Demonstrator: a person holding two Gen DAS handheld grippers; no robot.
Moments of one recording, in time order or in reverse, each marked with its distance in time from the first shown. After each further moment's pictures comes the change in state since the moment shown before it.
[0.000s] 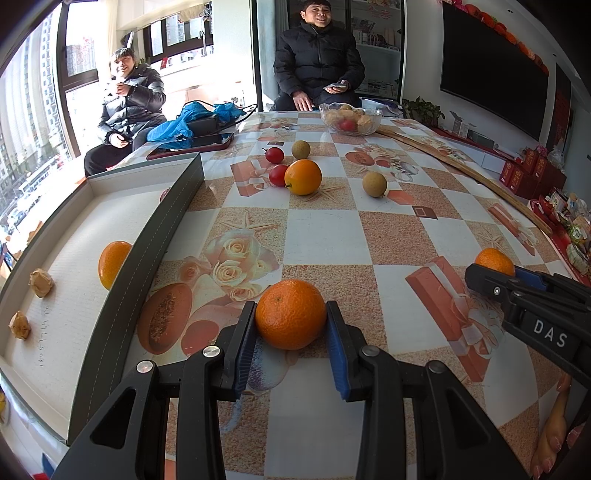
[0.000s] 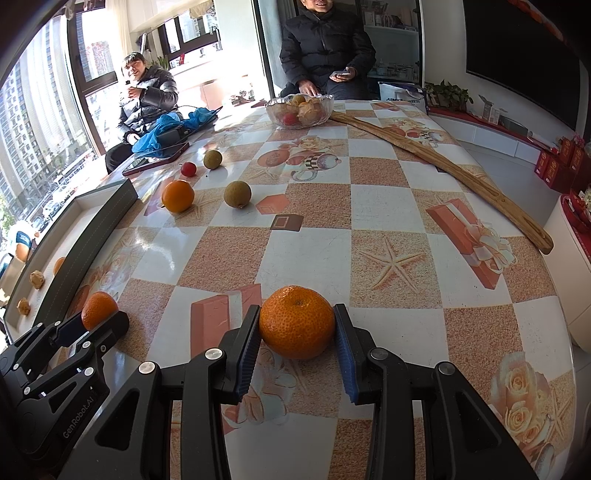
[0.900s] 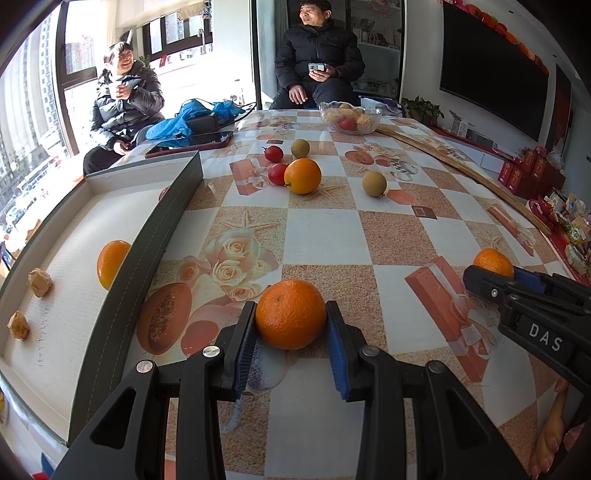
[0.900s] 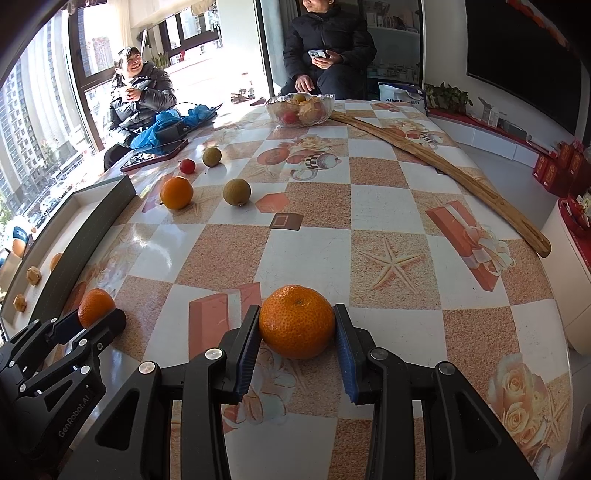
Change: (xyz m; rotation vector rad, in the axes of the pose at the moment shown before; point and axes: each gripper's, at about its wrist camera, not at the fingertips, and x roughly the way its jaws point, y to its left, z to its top) left arm -0.001 0.000 0.000 -0.001 0.012 -0.006; right arm 0.001 0.001 0.000 -0.016 0.005 -0.017
